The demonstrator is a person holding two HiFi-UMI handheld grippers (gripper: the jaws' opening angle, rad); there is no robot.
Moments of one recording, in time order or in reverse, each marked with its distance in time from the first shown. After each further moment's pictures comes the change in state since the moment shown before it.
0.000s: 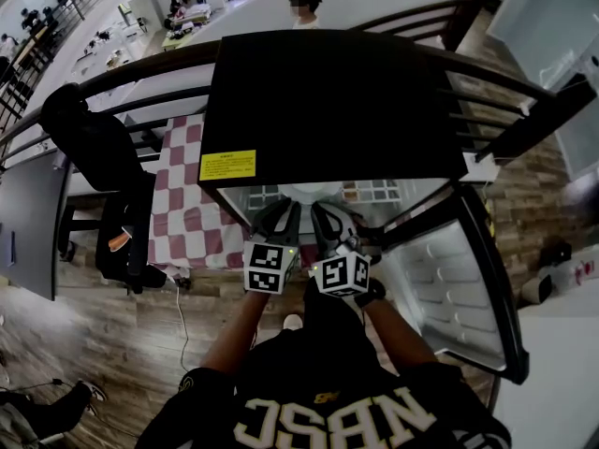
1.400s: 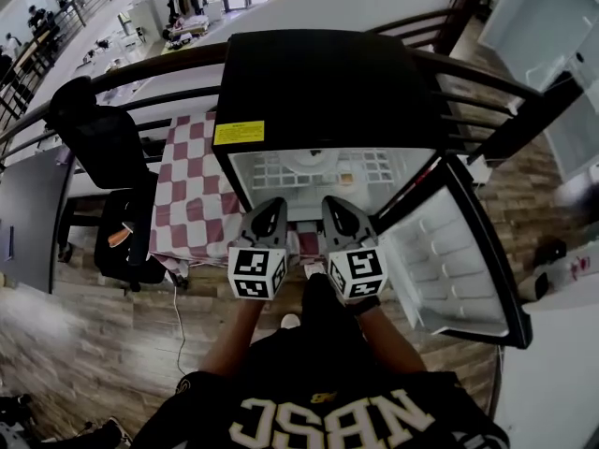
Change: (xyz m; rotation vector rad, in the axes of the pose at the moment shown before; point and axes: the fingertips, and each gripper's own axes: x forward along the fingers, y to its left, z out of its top) left arm -0.082 -0.010 0.032 -0.072 -0.129 0.044; right arm -0.074 -0.018 0.037 0.640 -0.151 -0.071
